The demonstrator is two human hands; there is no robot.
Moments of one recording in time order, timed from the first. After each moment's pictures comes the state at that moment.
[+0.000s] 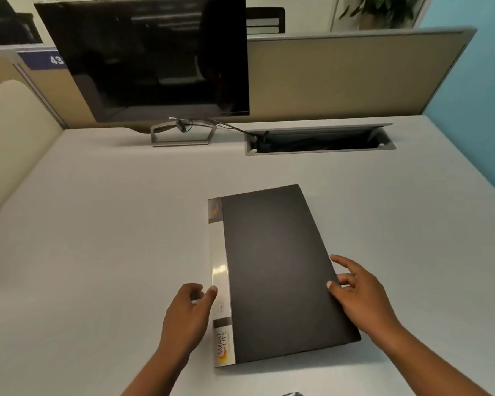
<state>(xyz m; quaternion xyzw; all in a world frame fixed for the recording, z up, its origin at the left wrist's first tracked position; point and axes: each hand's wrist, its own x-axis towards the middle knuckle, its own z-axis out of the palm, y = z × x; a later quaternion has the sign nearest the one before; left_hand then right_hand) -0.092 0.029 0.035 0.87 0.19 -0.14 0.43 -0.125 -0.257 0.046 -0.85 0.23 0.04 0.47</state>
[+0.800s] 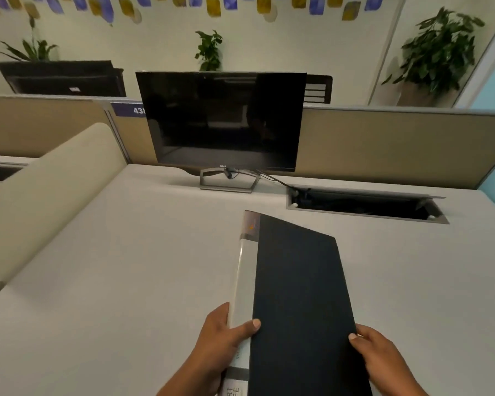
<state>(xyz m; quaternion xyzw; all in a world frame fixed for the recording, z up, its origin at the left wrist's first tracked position) -0.041 0.038 0.065 0.69 0.17 -0.20 0.67 -0.057 -0.240 0.025 -0.77 0.26 0.12 0.56</state>
